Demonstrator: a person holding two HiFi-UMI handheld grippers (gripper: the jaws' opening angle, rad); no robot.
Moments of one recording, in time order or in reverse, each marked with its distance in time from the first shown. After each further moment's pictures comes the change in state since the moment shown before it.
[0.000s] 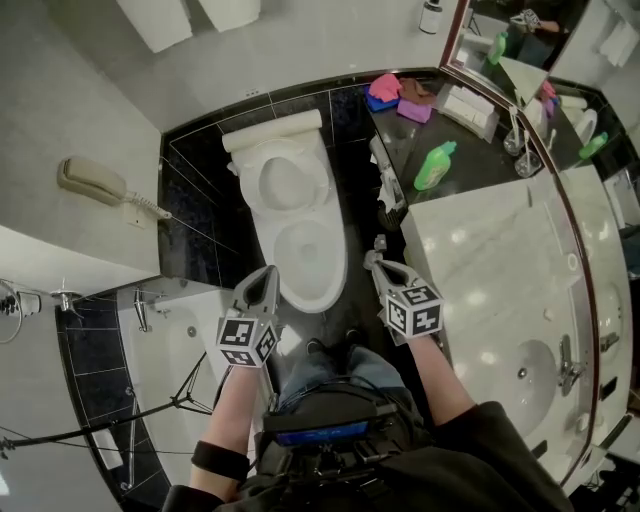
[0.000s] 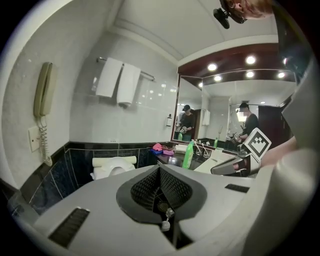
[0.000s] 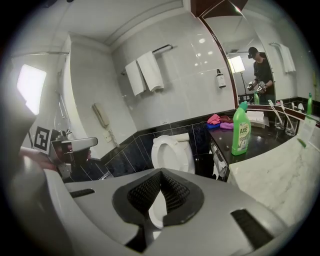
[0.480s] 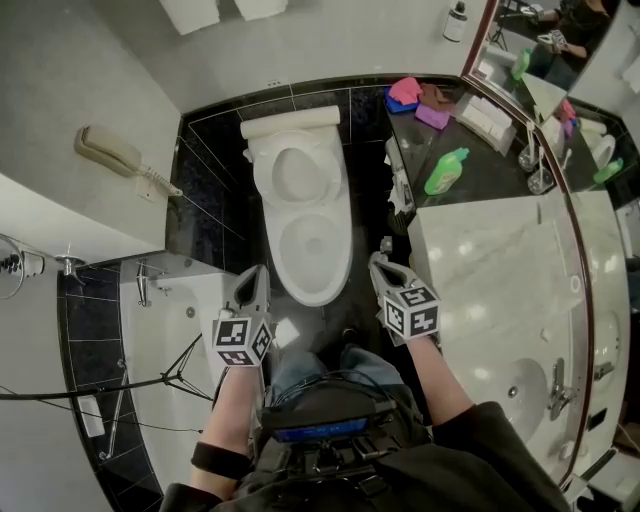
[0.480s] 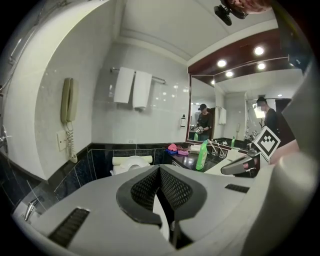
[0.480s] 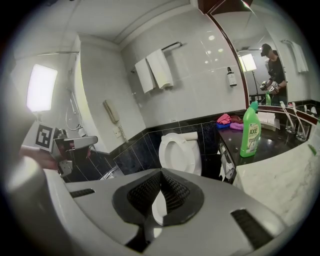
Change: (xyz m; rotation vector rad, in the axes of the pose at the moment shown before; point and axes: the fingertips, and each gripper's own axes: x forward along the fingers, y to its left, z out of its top) left arm -0.040 0.004 -0.010 -0.028 -0.014 0.210; right arm -0.006 0.006 -0.011 -0.062 0.030 0.093
